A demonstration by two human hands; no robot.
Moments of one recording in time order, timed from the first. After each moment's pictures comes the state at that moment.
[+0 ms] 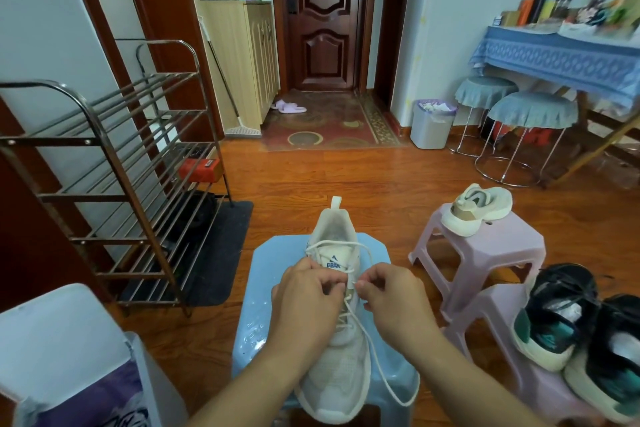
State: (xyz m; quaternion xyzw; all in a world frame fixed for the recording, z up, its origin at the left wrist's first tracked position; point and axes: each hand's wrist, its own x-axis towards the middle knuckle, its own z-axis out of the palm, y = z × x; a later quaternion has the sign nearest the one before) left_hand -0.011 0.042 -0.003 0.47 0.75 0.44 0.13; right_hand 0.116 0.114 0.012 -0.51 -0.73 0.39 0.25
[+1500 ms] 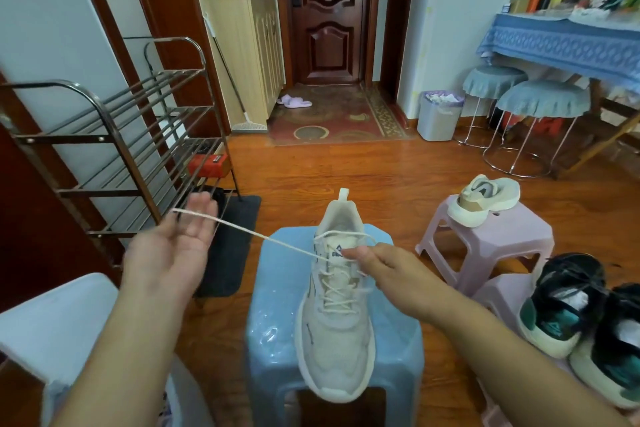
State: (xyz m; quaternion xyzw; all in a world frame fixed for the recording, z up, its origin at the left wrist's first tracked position) left_hand -0.131 -0.017 0.078 -0.07 0.28 0.90 0.33; right_hand 0.127 0.133 0.035 -0.33 -0.84 0.41 0.15
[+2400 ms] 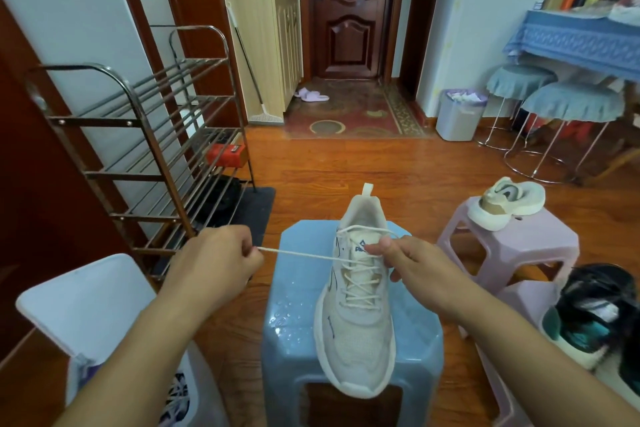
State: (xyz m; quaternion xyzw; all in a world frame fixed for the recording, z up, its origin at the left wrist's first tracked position) left_hand -0.121 -0.038 0.066 0.43 0.89 0.15 -0.02; right_hand 0.121 0.137 0.031 -0.35 -0.85 0.37 0.16
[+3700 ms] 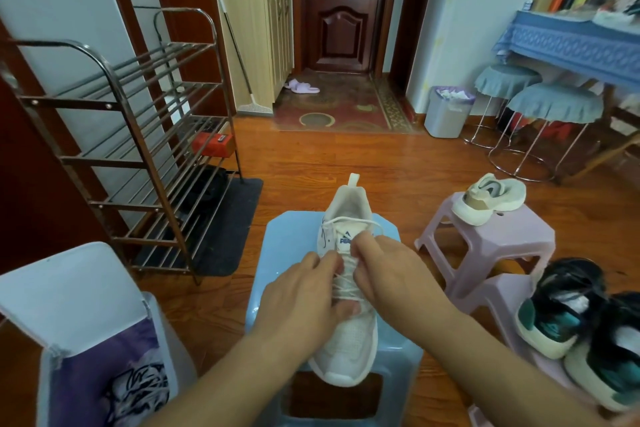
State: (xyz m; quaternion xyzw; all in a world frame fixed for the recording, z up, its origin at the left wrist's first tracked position) left_hand -0.015 -0.004 0.010 0.56 0.80 0.18 0.09; right_hand 0.116 0.106 0.024 -0.22 -0.95 0.08 0.21
